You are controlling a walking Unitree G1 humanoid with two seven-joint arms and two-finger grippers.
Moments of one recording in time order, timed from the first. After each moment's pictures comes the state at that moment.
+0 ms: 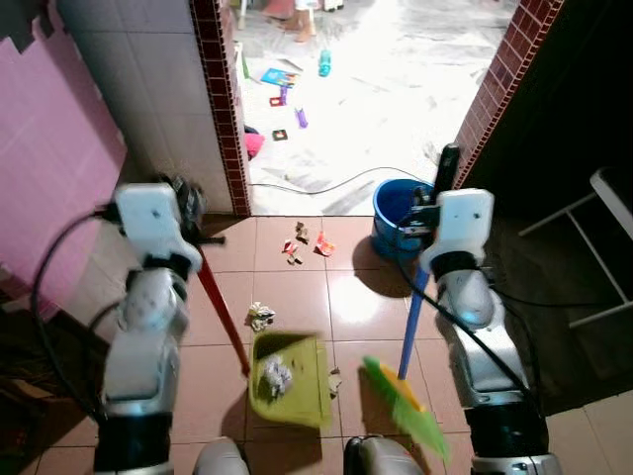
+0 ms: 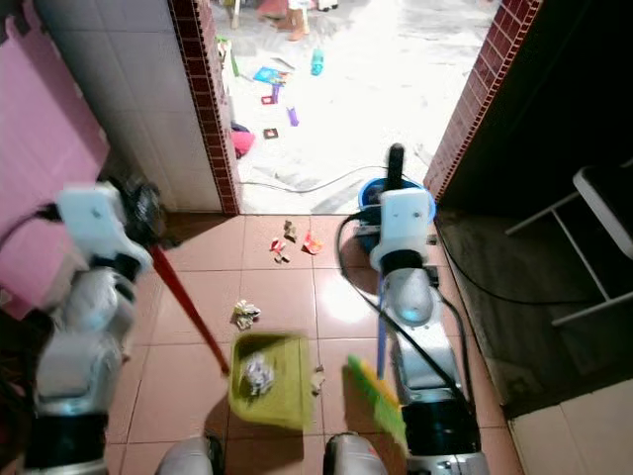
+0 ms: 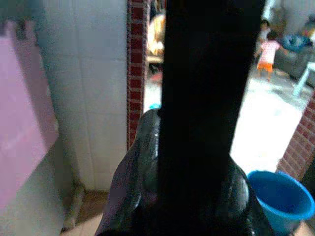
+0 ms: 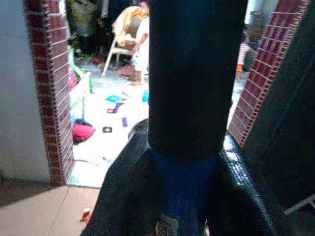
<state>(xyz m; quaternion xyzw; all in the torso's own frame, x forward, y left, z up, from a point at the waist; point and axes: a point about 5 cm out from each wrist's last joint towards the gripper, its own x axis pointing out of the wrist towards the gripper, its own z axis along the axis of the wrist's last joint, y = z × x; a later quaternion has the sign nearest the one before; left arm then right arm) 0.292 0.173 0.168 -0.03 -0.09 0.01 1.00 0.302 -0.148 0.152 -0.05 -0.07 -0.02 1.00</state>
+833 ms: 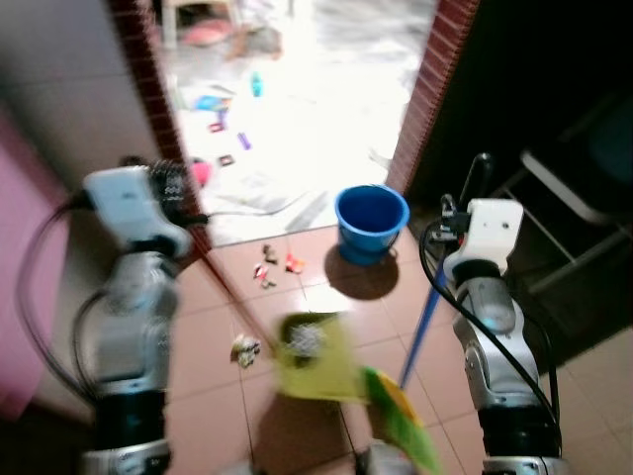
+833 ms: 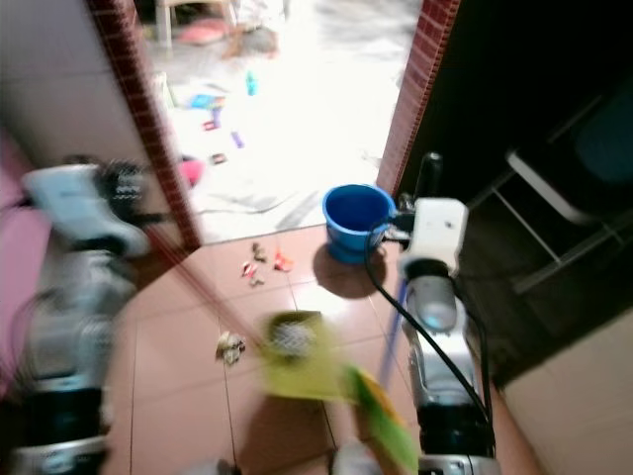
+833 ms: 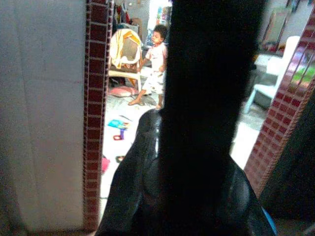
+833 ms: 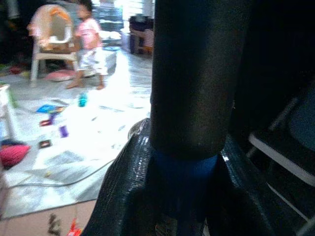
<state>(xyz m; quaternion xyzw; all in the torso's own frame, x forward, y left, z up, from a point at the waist) 0.302 0.188 0.175 -0.08 -0.10 0.04 0.99 0.303 -0.172 0.144 -0.04 -0.07 -0.05 1.00</state>
